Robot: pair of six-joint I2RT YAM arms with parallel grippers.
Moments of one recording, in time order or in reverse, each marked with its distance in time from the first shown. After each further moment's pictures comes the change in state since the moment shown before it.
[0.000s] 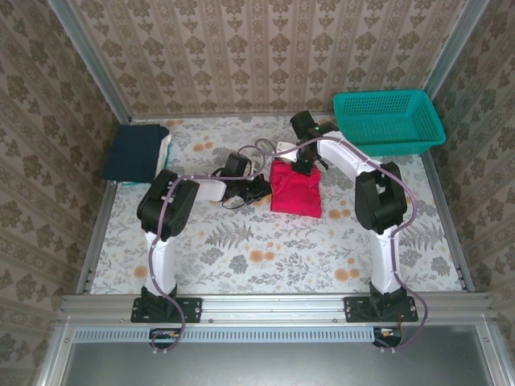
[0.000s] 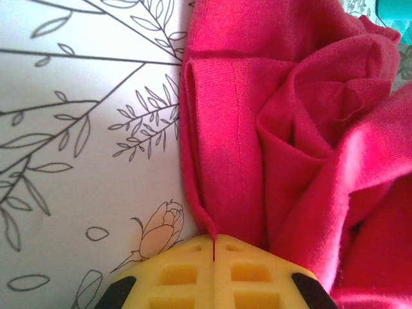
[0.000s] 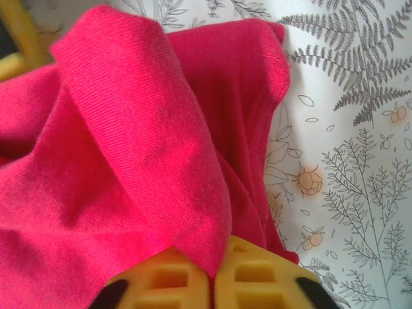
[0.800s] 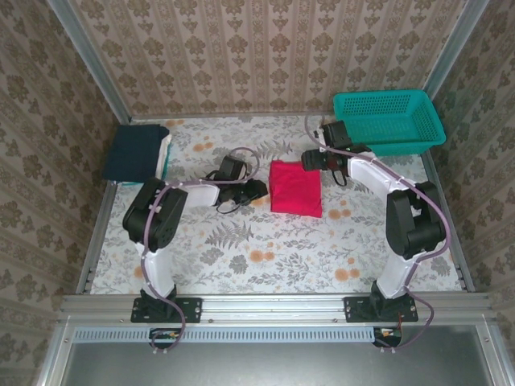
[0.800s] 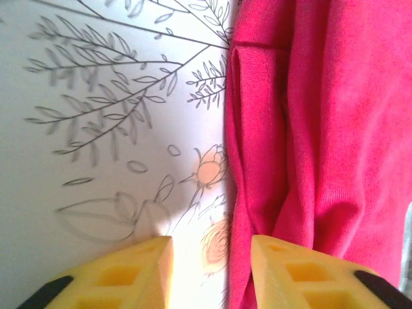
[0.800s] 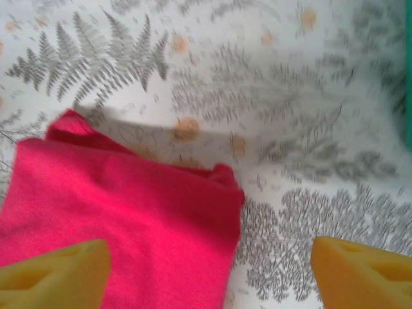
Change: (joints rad) left arm -0.006 -0.180 -0.105 -0.106 -0.182 0.037; right arm -0.119 -0.356 -0.525 0.478 0.042 1.049
